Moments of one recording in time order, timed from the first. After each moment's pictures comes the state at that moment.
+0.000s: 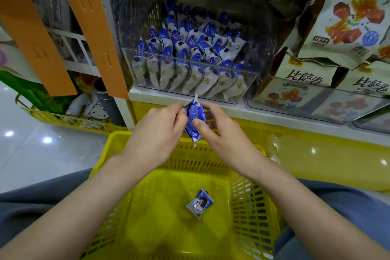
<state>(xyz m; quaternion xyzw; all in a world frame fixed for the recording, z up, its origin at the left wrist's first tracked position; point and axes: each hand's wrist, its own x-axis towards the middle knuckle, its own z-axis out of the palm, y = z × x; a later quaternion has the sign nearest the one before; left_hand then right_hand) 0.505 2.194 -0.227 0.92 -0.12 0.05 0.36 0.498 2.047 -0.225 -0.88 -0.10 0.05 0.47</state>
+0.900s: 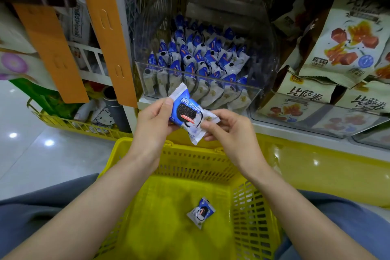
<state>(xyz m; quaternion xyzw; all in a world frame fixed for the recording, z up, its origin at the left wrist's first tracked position) 0.512 2.195 -0.214 0.63 0.09 0.00 0.77 0.511 2.047 -0.222 -0.79 -0.05 0.02 0.61</state>
